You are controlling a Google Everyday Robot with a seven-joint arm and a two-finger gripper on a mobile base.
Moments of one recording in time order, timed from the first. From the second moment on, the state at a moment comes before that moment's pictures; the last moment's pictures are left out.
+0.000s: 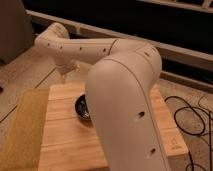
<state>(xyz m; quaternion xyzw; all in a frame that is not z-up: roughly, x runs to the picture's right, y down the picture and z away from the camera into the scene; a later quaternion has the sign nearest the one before) -0.183 -0.051 0.750 -0.18 0.14 0.49 0.84</state>
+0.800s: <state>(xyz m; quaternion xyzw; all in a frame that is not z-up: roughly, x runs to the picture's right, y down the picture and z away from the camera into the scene) -0.140 0.015 0.706 -0.16 0.12 0.56 0.80</state>
